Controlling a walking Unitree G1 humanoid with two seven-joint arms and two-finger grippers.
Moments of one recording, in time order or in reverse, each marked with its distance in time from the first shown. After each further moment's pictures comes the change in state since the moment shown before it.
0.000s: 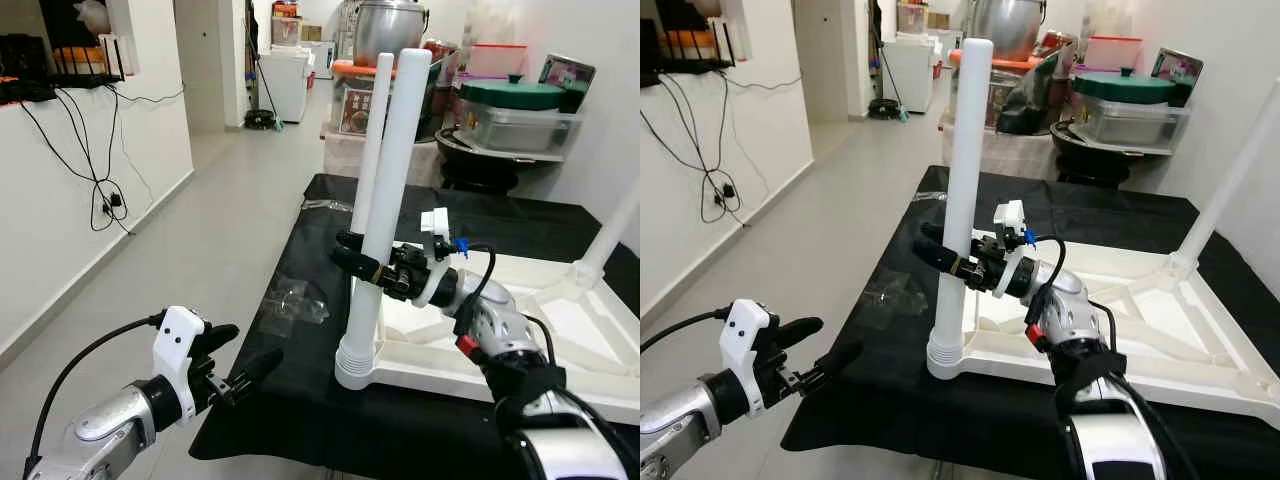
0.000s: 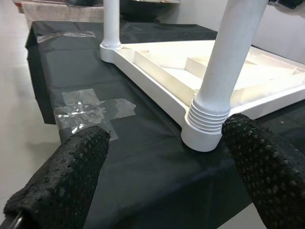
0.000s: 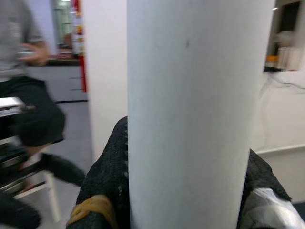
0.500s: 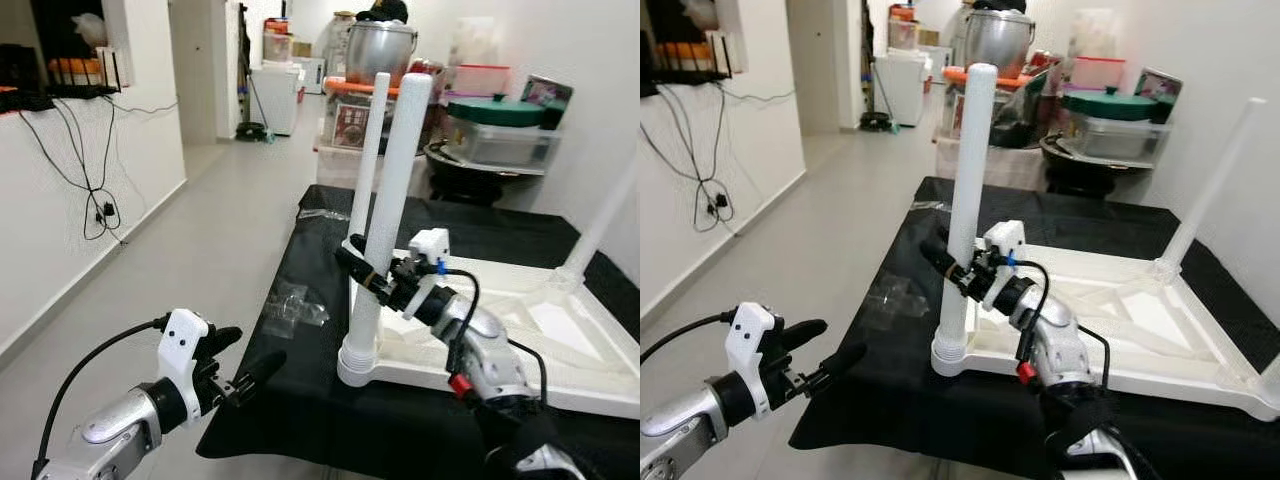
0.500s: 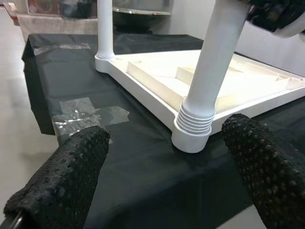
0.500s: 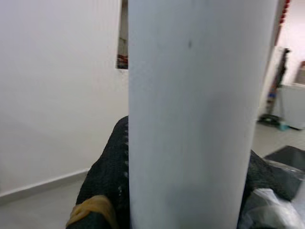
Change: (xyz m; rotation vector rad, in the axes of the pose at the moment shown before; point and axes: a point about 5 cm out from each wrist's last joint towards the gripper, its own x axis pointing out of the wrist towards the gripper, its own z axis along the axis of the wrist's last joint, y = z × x) left arm 0.003 -0.003 -0.002 -0.003 -0.013 0.000; right arm 0.003 0.016 -0.019 -0.154 0.040 -0.392
